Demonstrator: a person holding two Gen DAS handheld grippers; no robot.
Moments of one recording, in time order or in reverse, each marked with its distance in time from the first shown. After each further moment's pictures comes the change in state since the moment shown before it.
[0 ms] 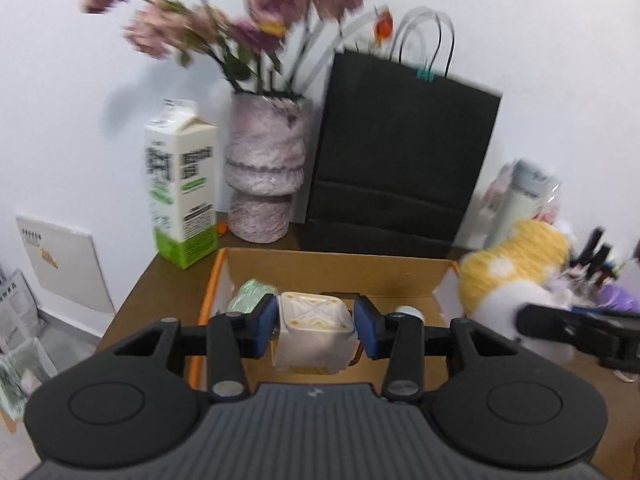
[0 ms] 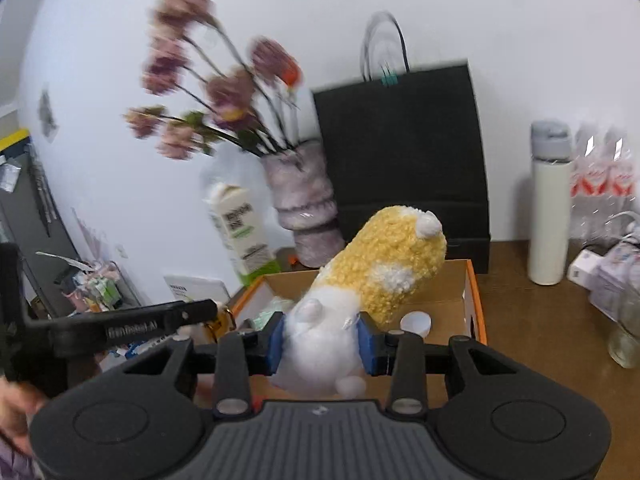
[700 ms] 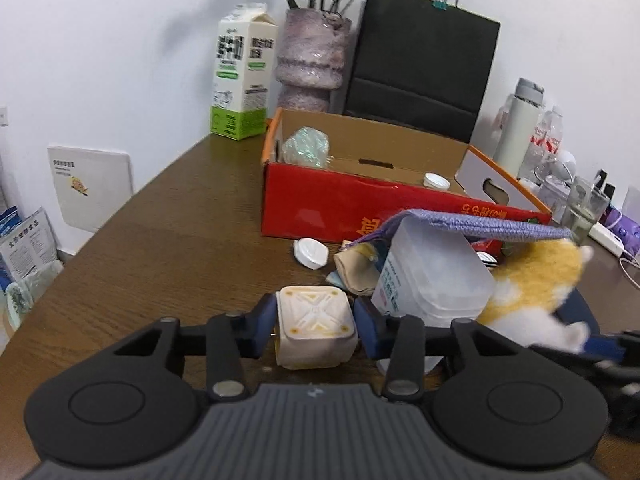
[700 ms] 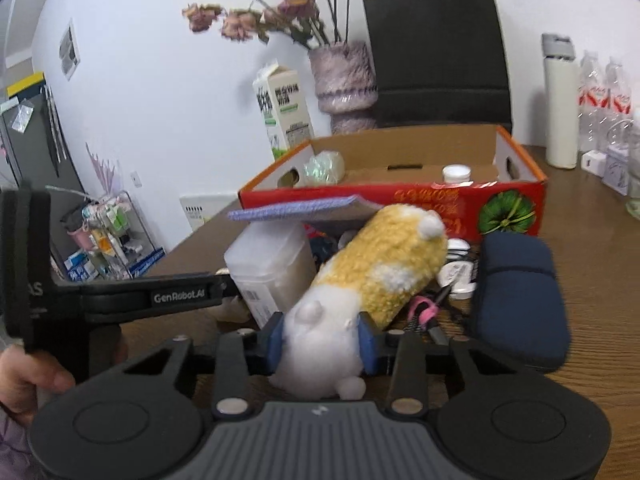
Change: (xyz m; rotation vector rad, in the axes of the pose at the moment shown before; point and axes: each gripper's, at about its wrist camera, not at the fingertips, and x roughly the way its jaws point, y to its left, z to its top) left arm -0.087 0.043 -0.189 -0.057 0.021 0.031; right arm -0.081 0.076 -0.211 -0.066 0.023 0.026
